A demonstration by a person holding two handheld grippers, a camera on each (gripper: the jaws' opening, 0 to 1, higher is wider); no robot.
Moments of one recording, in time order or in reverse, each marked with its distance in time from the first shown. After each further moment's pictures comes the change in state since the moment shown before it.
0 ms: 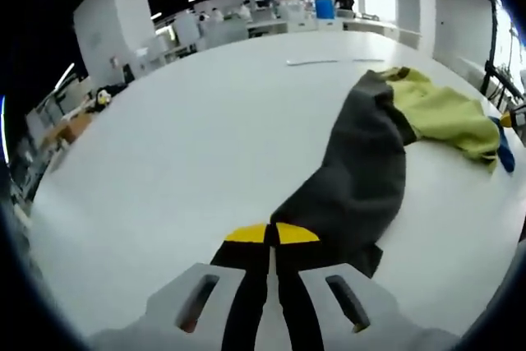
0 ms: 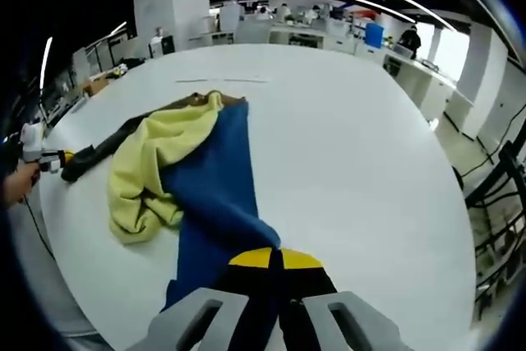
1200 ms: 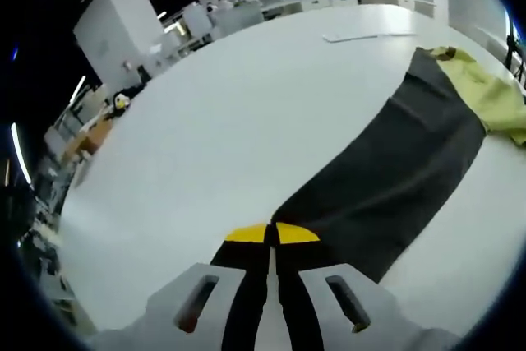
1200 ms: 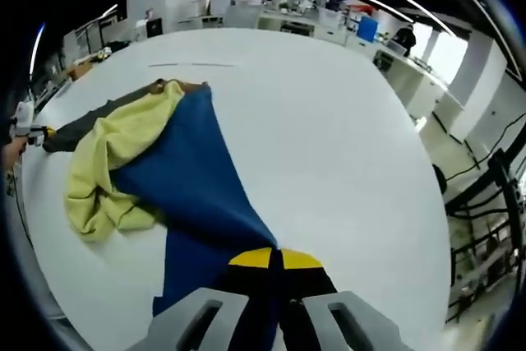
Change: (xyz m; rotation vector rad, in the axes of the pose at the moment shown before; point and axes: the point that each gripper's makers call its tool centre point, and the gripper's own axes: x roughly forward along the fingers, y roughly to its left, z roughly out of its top) left arm 0.019 0.063 0.005 0.093 0.099 0.138; right arm 0.016 -0.065 0.000 -0.057 0.077 -0.098
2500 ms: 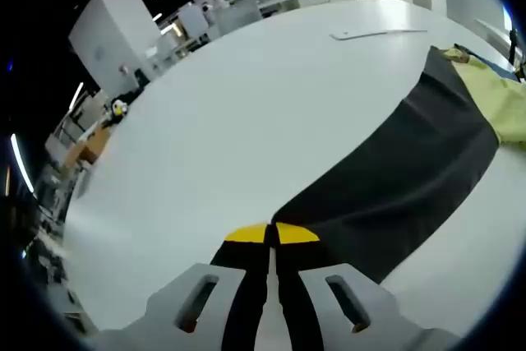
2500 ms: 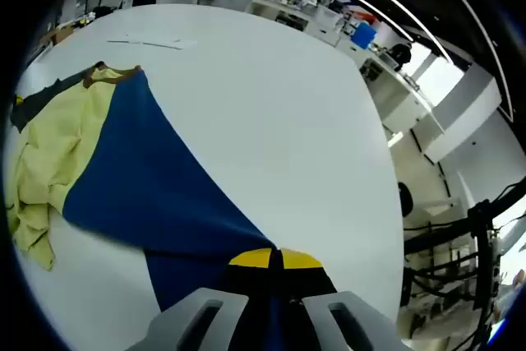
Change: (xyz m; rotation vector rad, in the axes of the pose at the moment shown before) left arm 0.026 0.019 0.019 0.033 0.019 0.009; right arm 0.056 -0.099 0.042 -0.140 0.068 -0.202
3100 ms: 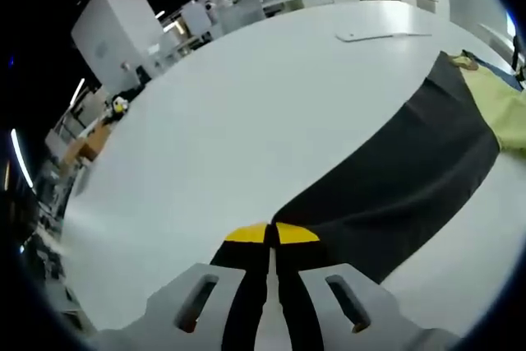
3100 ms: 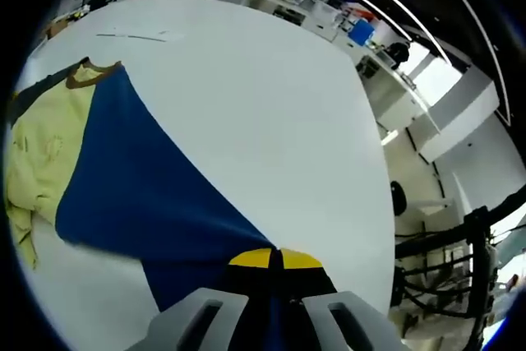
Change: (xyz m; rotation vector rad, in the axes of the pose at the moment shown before) left arm 0.005 0.005 0.002 -0.023 0.001 -0.002; right arm 0.000 -0.008 0.005 0.005 0.001 -0.007
